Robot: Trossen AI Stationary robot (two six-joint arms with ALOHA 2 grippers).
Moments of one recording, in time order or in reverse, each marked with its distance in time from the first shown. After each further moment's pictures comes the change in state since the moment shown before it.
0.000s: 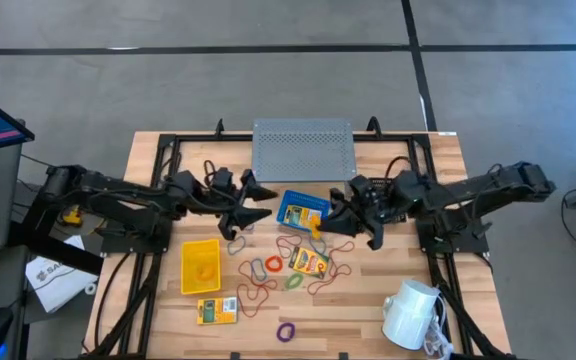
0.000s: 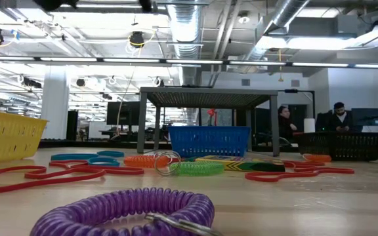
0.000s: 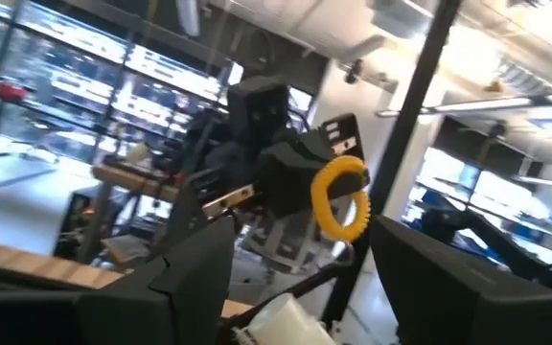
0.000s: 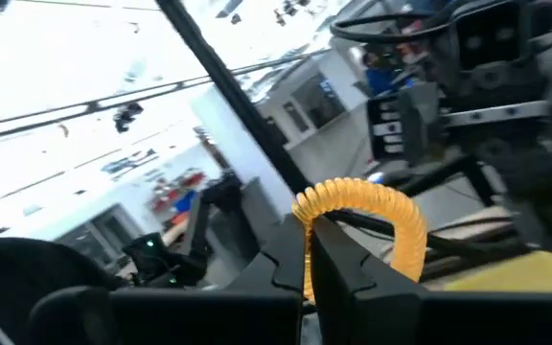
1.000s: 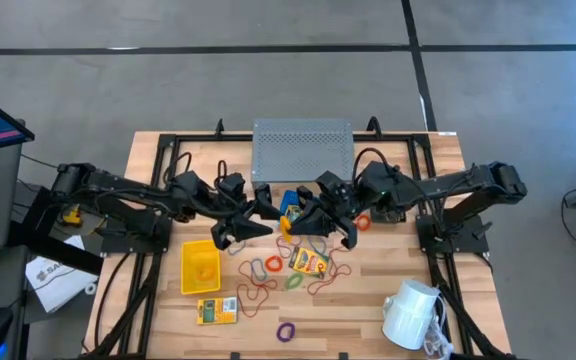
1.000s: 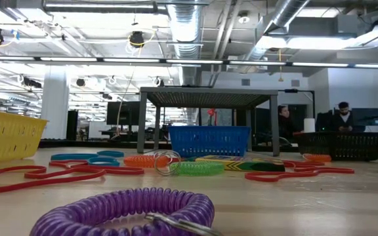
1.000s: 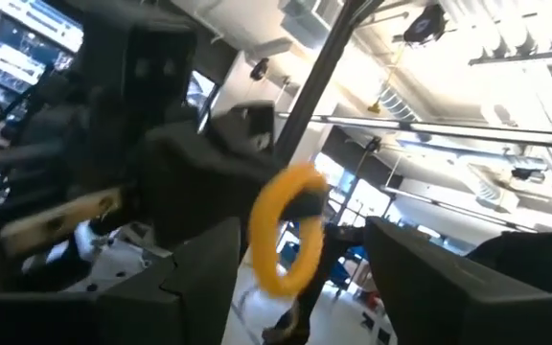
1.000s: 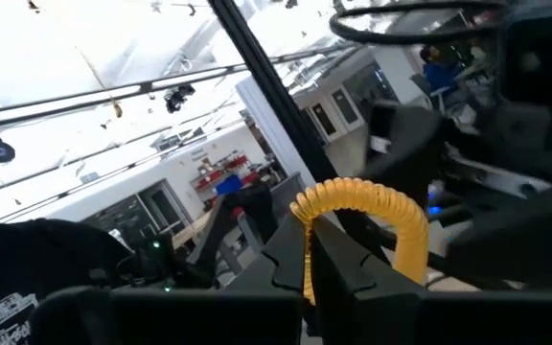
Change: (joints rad) left arm -0.061 0.095 0.164 0.040 0.180 -0.212; right arm -0.046 0.262 0.285 0.035 -0.189 -0.009
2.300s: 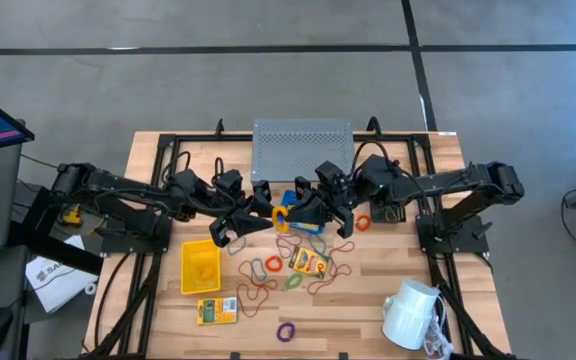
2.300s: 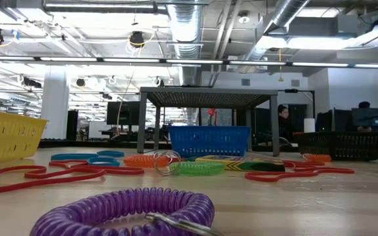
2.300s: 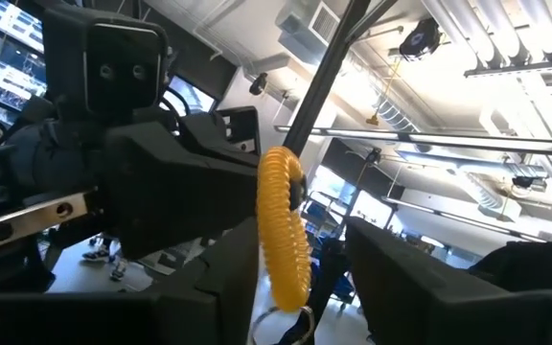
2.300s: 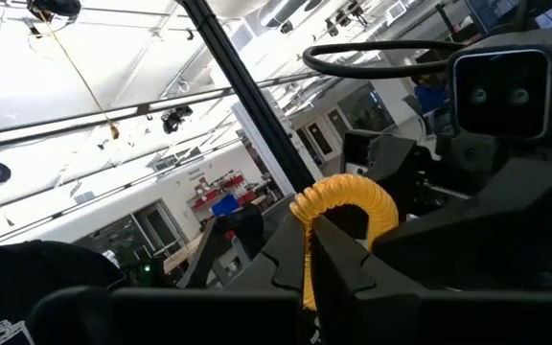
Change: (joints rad) left arm 0.003 -0.001 -0.001 0.031 -0.003 0.008; right arm -0.062 0.016 -0.001 0.075 0.000 0.032
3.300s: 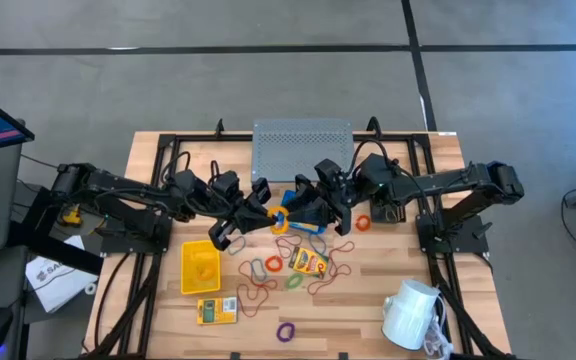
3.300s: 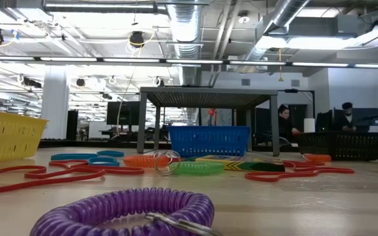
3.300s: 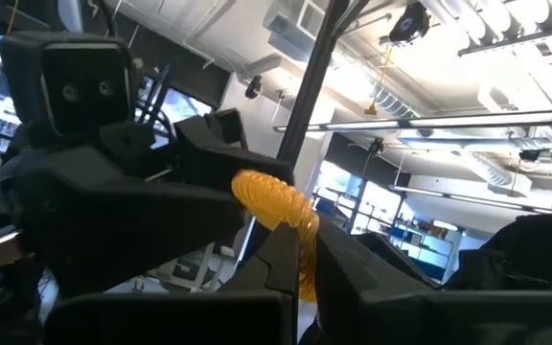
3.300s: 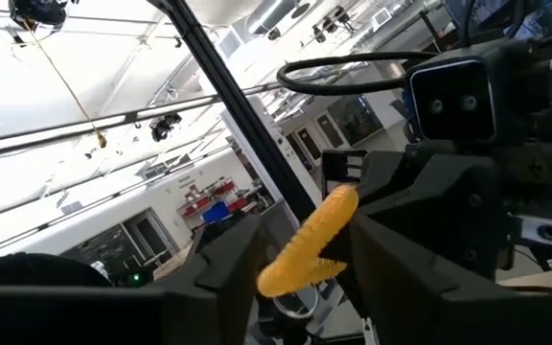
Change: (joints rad) left arm -0.002 0.000 0.000 0.018 0.014 0.106; right arm -0.001 0.000 0.000 -0.008 0.030 0.006
